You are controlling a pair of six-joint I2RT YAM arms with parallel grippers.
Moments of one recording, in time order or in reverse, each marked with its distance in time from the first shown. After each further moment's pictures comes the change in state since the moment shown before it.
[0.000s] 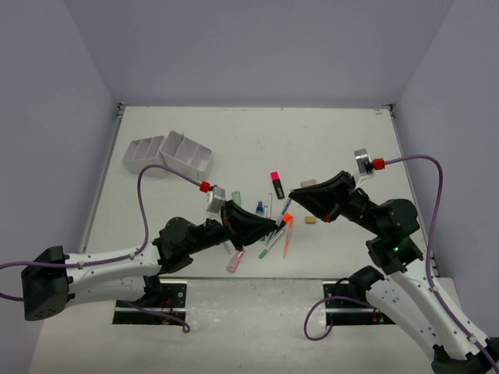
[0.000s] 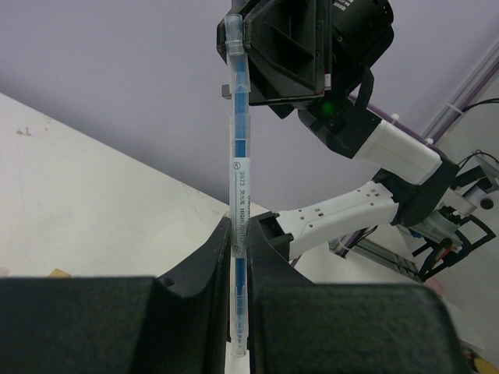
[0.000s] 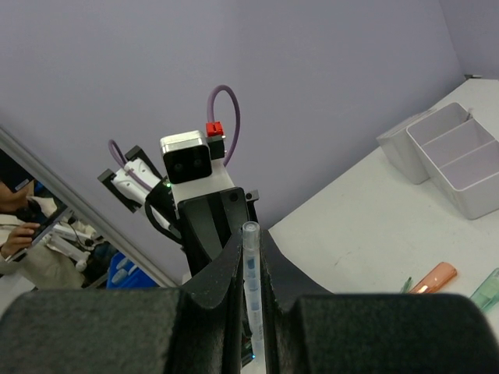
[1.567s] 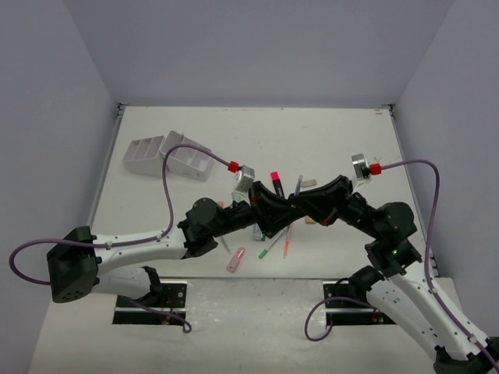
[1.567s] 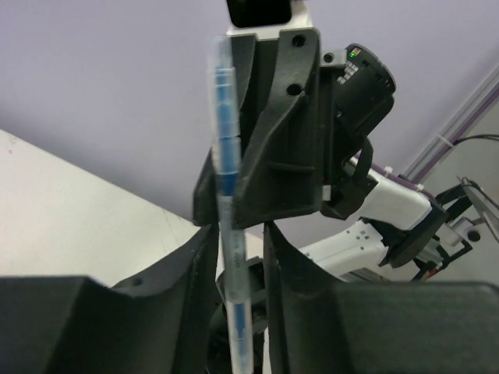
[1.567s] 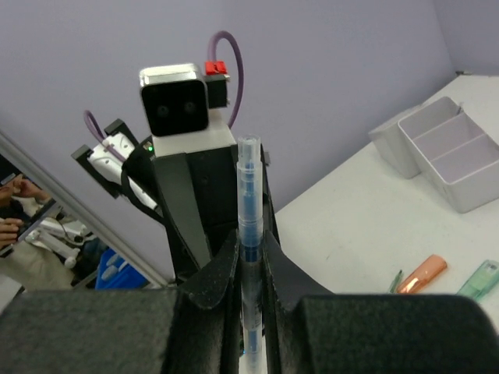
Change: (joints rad) left arm -0.001 0.278 0.277 0.021 0.024 -0.066; right arm 0.027 -0.026 -0.042 -0.009 0.030 -0.041
